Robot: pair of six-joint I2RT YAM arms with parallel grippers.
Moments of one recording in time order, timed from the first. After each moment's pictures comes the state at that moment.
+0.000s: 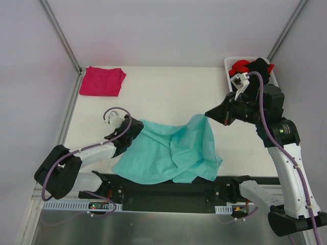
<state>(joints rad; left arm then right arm) -0.60 1.28 0.48 0.13 -0.50 -1.27 0.25 0.95 1.30 -0.77 -0.74 0.21</state>
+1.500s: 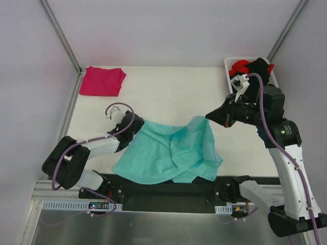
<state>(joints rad) -0.55 1.41 0.53 0.23 -0.48 -1.21 0.25 0.94 1.31 -0.82 -0.75 0.18</state>
